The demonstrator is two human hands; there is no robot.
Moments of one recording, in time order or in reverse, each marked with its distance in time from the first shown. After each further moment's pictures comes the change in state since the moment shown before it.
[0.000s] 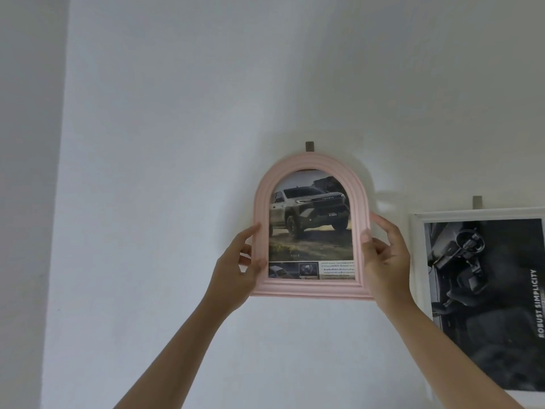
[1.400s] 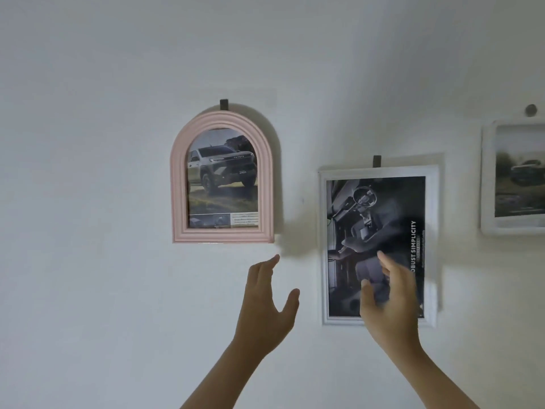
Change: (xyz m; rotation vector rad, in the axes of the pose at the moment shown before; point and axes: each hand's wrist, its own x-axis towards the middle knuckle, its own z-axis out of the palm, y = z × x) left_hand -0.127 0.077 0.193 0.161 -0.015 -0.013; right_hand -0.074 0.021 -0.207 -0.636 -0.020 -0.086
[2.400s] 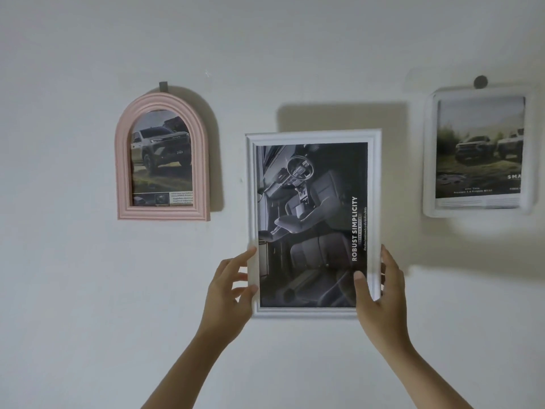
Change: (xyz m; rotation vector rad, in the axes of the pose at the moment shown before) left_hand -0.028 0.049 0.076 -0.121 0.037 -0.174; right_hand 0.006 0.085 -0.085 0.296 -0.150 0.271
